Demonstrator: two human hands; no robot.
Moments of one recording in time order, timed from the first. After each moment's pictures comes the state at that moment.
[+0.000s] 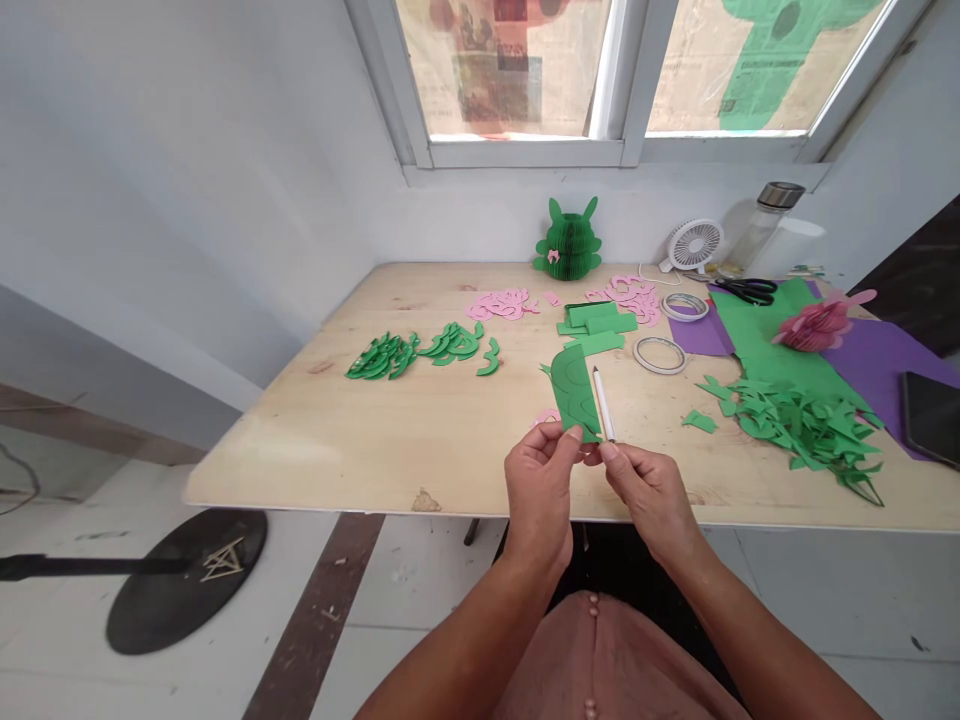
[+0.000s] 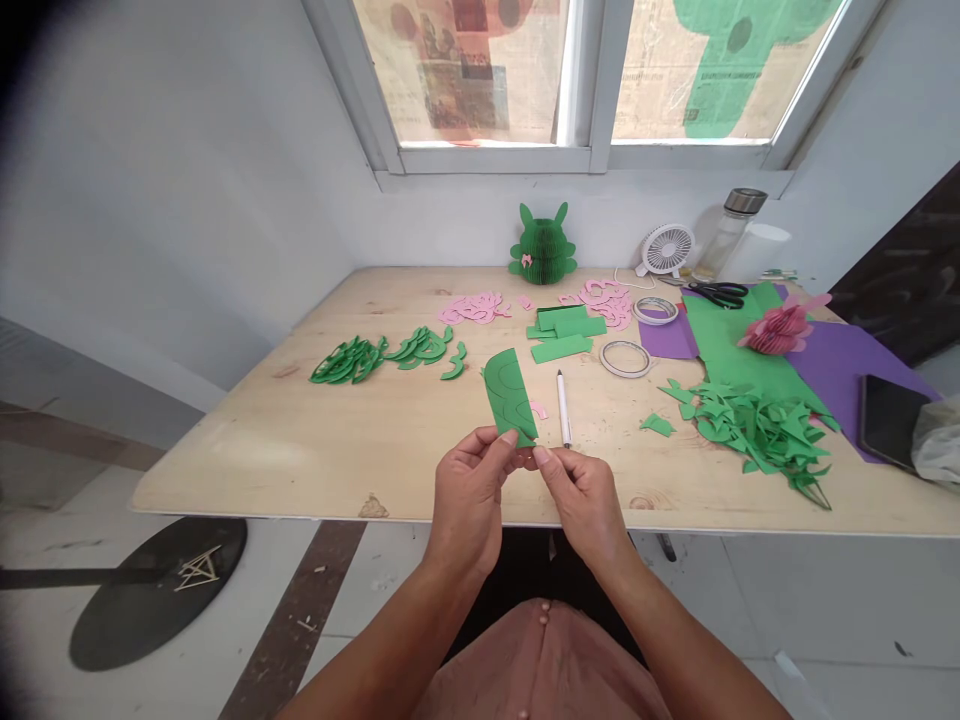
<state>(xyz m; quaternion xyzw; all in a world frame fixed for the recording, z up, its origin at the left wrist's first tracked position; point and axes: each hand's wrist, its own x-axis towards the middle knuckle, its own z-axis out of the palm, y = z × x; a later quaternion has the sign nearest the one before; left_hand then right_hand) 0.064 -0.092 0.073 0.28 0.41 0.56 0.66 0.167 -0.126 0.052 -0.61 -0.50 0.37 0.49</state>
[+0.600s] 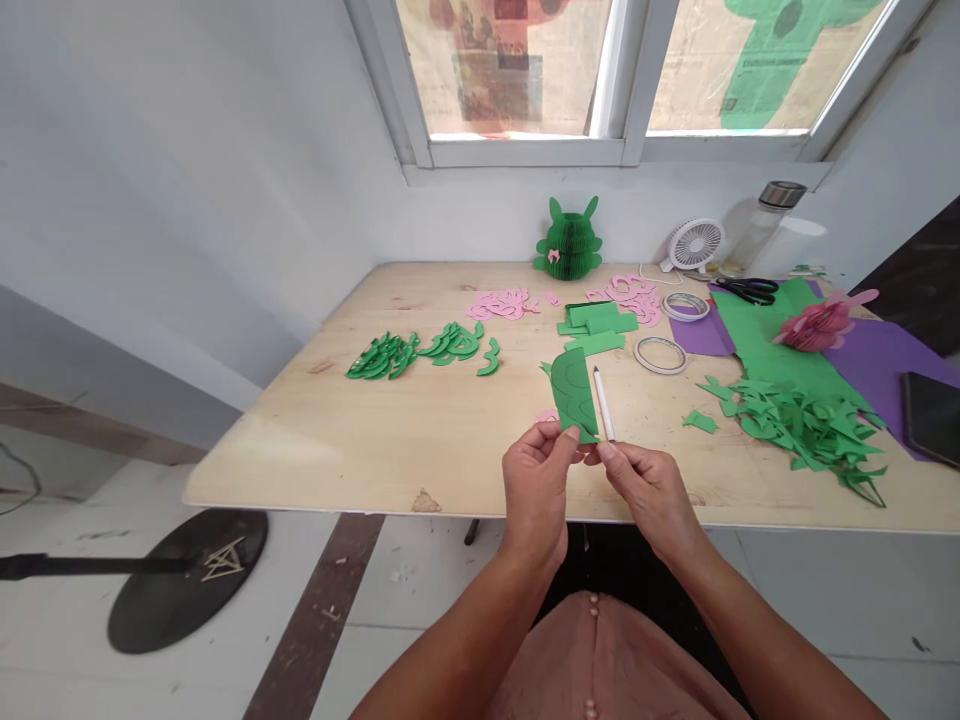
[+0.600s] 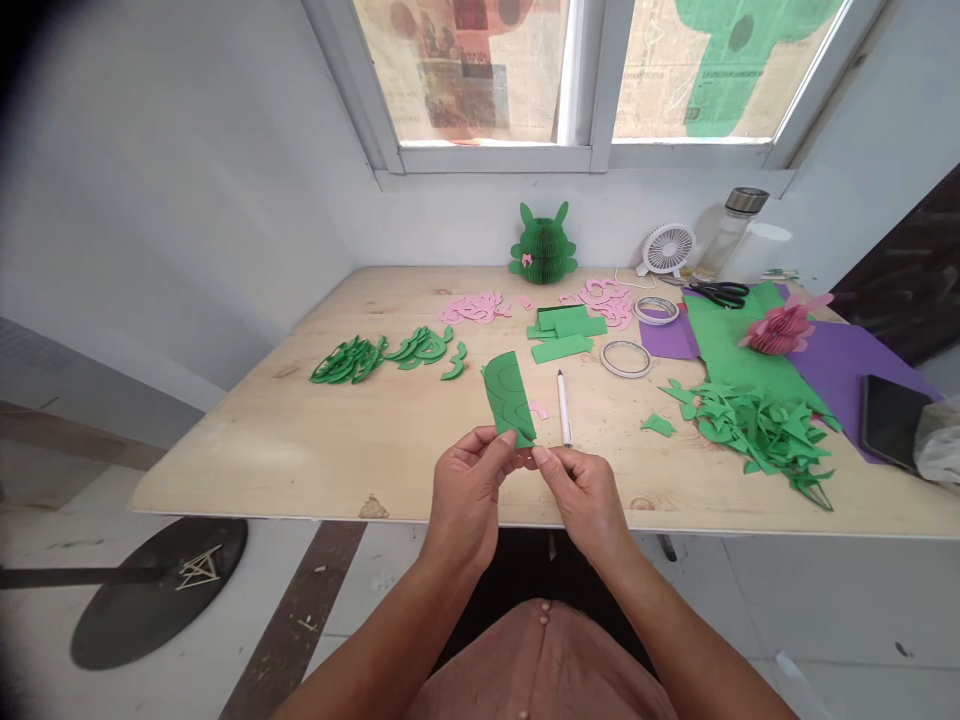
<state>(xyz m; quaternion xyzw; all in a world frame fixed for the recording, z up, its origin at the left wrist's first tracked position) 0.061 -0.089 0.071 0.28 0.42 0.55 0.67 0.169 -0.122 0.053 -0.62 -0.52 0.36 0.48</state>
